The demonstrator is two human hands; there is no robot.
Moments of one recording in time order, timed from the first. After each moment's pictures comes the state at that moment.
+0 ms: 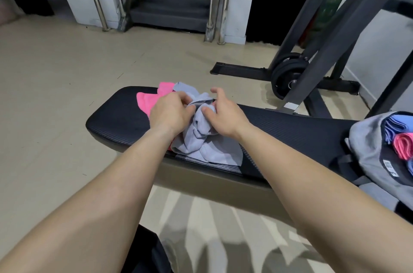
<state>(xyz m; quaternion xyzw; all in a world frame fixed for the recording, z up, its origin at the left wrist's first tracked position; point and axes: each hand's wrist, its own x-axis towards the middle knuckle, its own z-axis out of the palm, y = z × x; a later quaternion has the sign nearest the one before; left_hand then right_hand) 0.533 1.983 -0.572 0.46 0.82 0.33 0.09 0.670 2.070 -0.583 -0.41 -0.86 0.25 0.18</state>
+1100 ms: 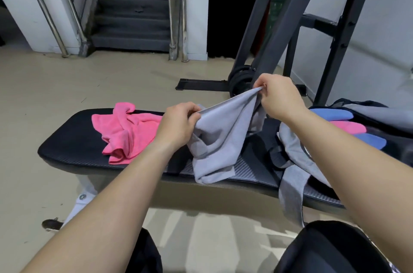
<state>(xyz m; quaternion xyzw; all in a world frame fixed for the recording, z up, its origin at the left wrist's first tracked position) 0.666 2.005 -0.541 0.61 0.68 0.40 0.07 0.899 2.101 -0.473 -0.53 -0.81 0.02 0.27</state>
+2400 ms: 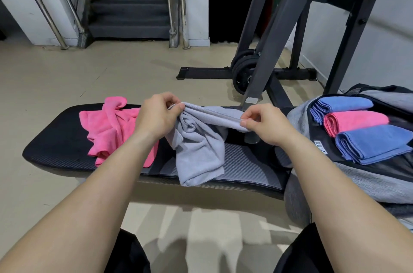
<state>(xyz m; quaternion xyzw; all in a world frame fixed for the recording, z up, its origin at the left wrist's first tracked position) 0.635 2.041 -0.559 0.55 0.74 0.37 0.07 0.906 2.109 -0.559 -0.49 -0.80 0.26 0.22</state>
